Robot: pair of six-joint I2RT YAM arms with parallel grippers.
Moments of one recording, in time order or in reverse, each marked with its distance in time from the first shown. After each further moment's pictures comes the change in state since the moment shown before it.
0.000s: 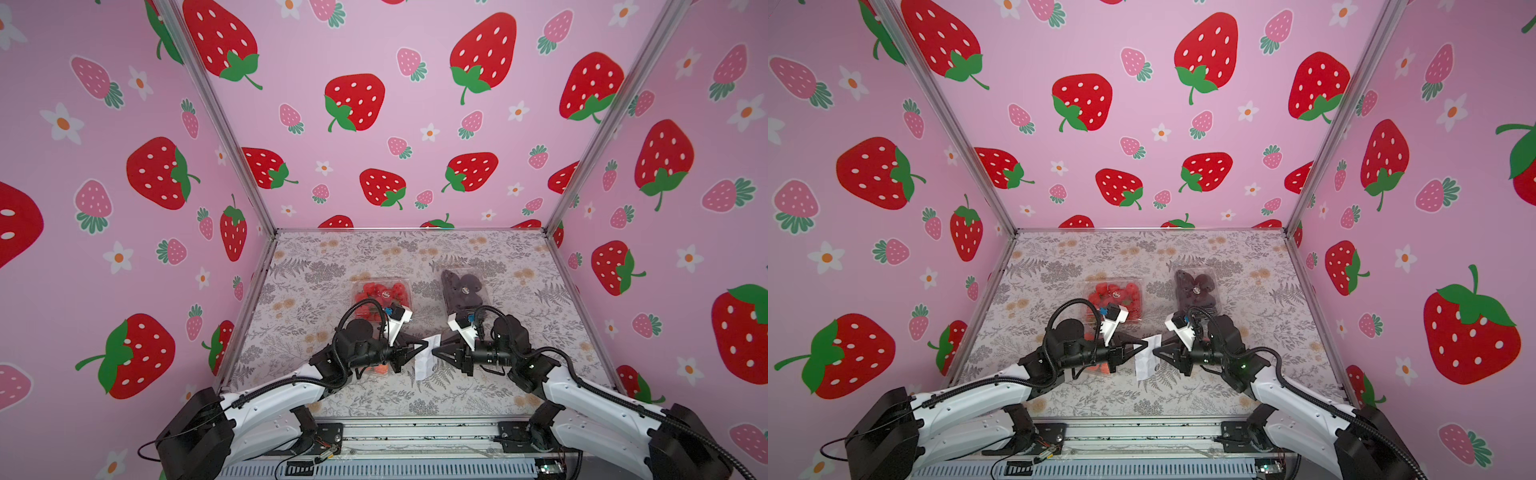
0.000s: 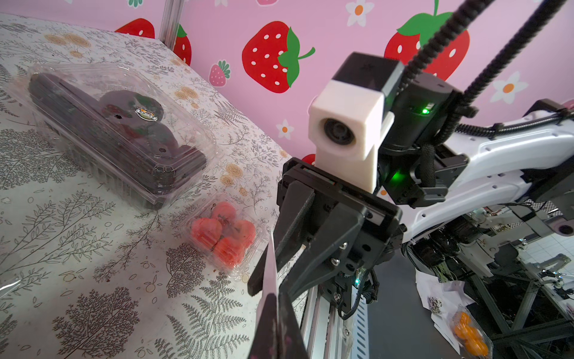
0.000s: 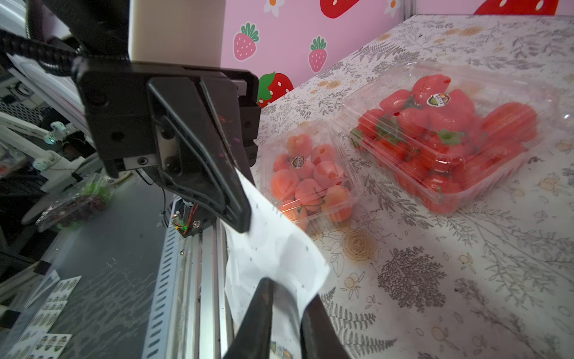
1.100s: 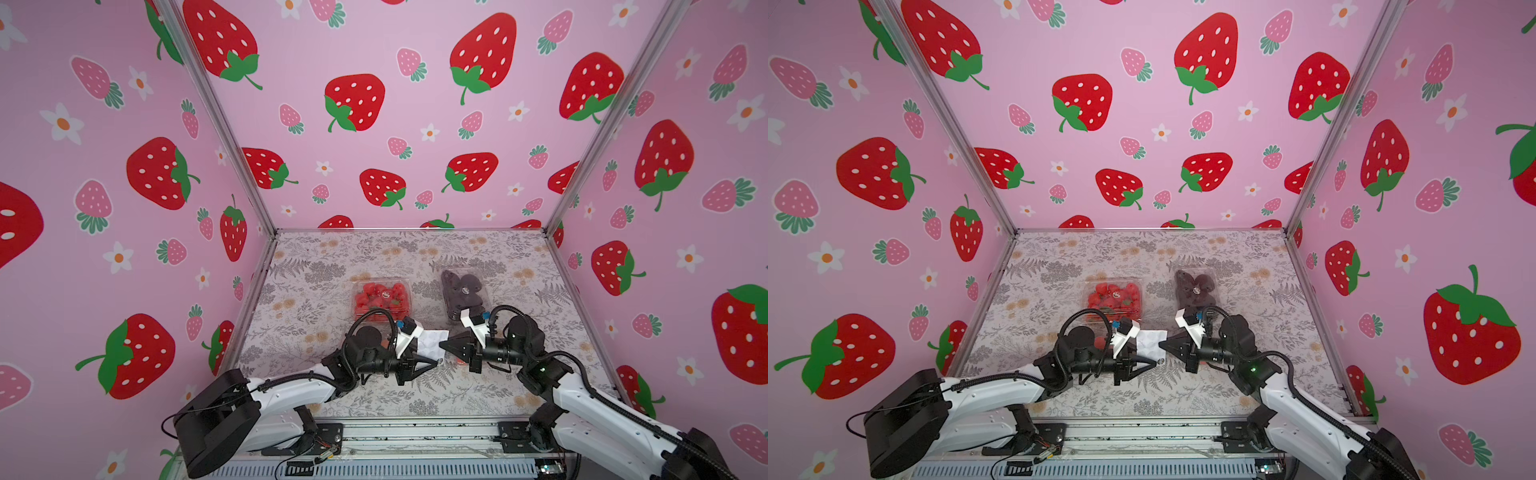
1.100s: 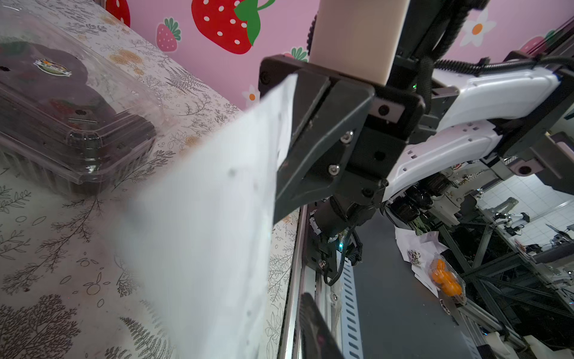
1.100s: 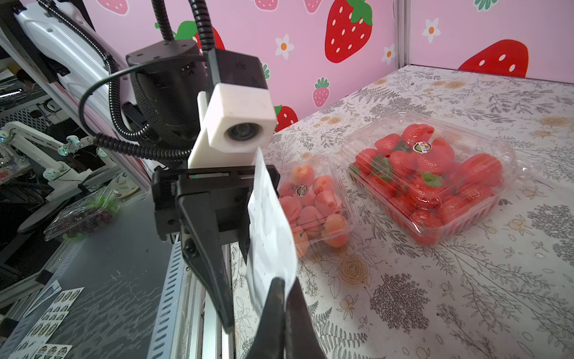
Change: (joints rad) left arm -0.055 0.147 -0.053 0.165 0.112 0.064; right arm -0.079 -0.108 -0.003 0.009 -0.071 0.016
